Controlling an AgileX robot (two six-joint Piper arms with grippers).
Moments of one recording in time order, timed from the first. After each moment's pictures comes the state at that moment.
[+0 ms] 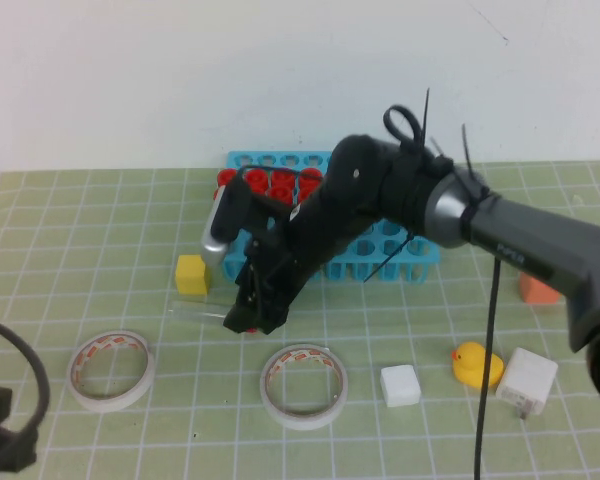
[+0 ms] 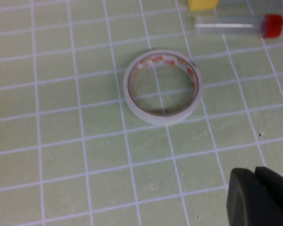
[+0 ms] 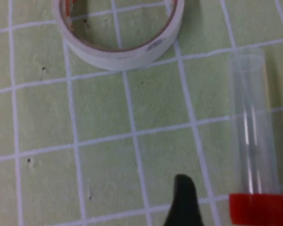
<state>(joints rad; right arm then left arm) 0.63 2.39 -2.05 0.58 0.90 -1.05 -0.07 0.77 -0.62 -0.13 0.70 0.06</state>
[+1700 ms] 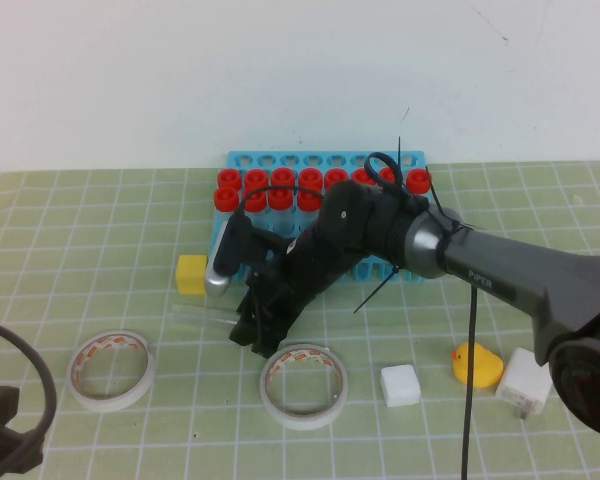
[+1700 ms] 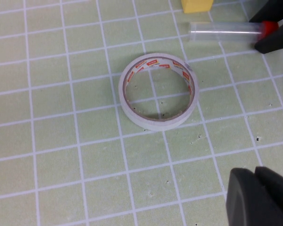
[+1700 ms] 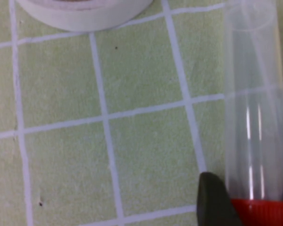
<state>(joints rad) 0.63 2.50 -2.06 0.58 0.81 -1.09 -0.08 0.77 -0.59 -0.14 0.66 0.07</state>
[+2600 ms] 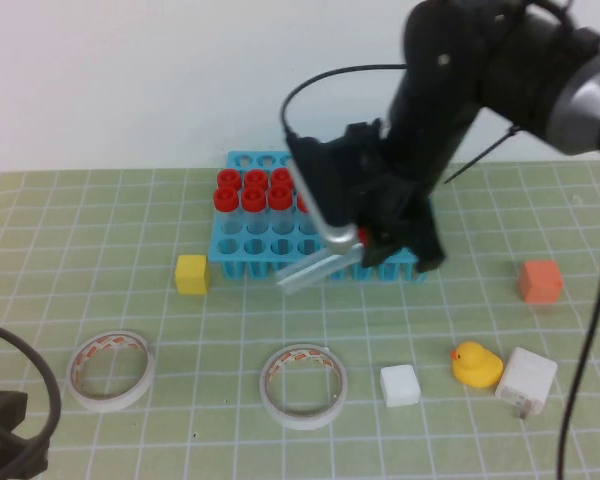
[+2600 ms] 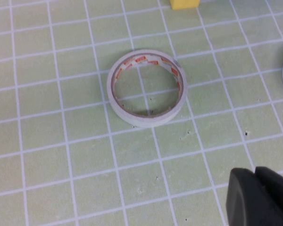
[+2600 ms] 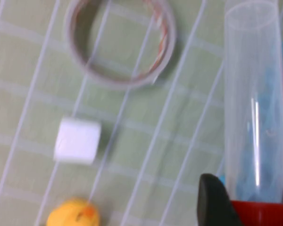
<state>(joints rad) 0.58 2.09 -2.03 0.12 1.28 -1.38 -0.08 0.77 -0.59 -0.18 0.67 0.11</state>
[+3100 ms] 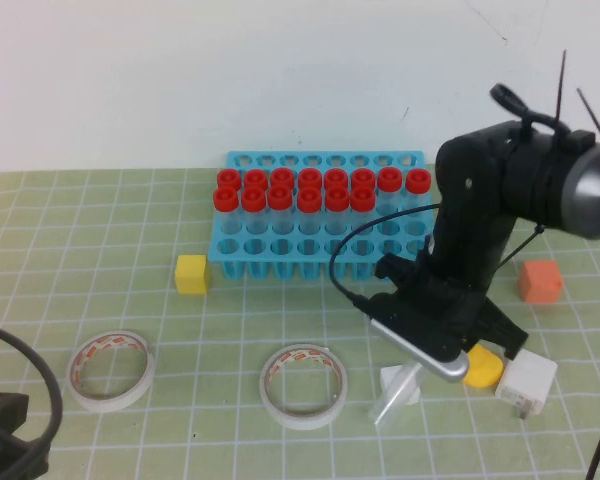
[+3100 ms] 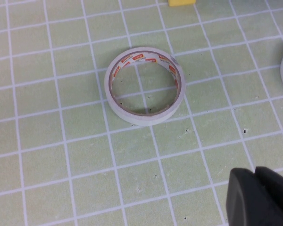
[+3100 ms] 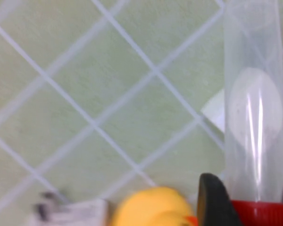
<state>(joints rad) 0.53 2.05 -1.58 0.10 1.13 -1.92 -0.08 0.77 -0.59 -0.19 0.68 0.12</state>
